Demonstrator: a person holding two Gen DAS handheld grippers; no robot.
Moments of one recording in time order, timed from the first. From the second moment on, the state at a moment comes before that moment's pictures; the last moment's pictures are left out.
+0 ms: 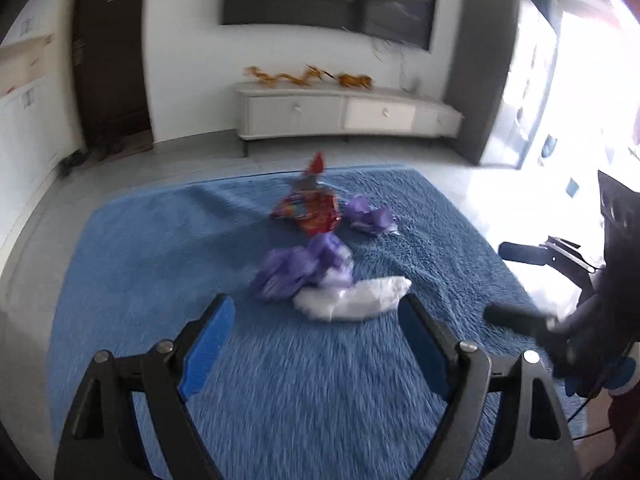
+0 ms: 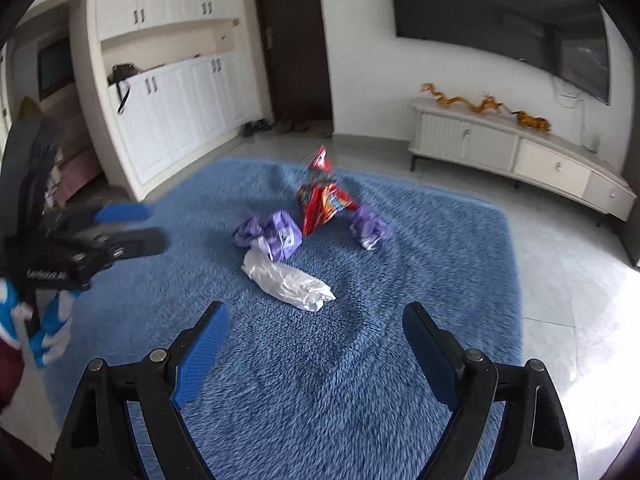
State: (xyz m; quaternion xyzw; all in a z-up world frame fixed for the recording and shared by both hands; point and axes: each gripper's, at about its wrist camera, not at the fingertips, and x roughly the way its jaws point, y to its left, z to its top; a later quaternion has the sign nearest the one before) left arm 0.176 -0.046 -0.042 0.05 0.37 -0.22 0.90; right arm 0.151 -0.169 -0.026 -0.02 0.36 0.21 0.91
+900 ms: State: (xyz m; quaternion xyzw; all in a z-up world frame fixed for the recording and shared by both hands) left arm 0.244 -0.029 -0.103 -0.01 0.44 -0.28 0.86; right arm 0.229 -0.107 -0.090 -0.11 0.42 0.29 0.85
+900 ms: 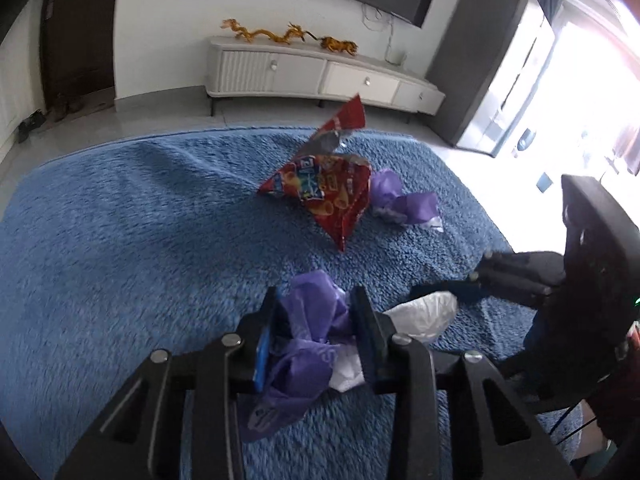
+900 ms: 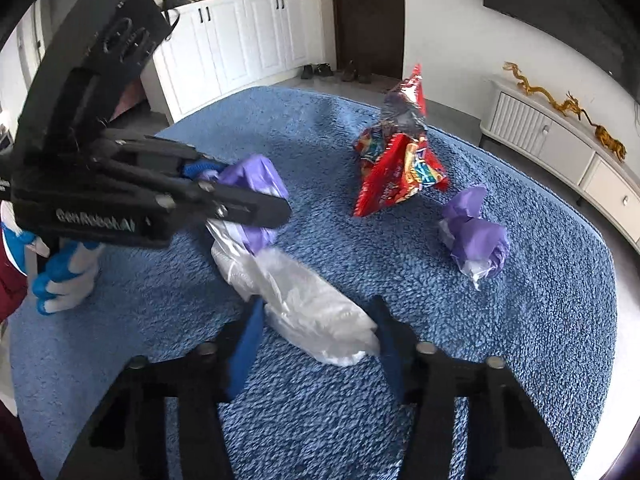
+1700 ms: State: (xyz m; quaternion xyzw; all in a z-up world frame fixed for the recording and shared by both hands) left arm 0.088 0.037 -0.006 -0.04 0.35 -0.20 0.91; right arm 0.061 -0.160 -0.013 -0.04 0.36 0.23 0.90
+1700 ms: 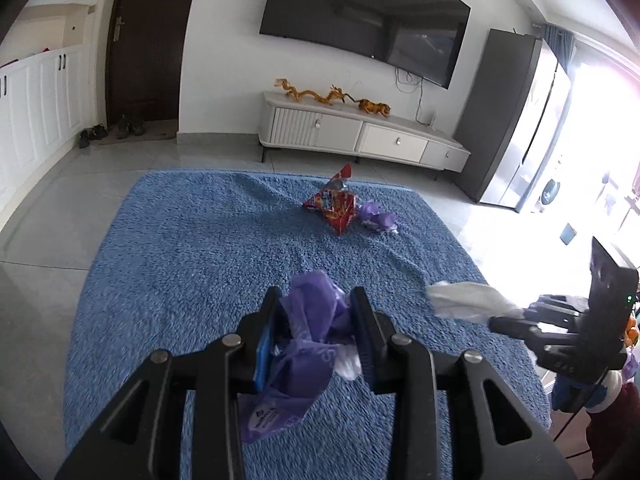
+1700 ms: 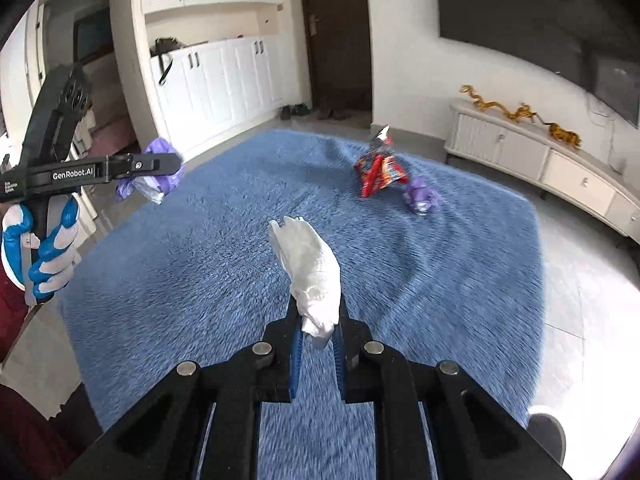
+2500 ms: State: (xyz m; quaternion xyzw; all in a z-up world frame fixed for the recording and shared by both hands) left arm 0.050 -0.214 0.011 0.07 0.38 -0.34 0.86; right arm -0.064 -0.391 -0.041 0.07 0.34 0.00 0.94
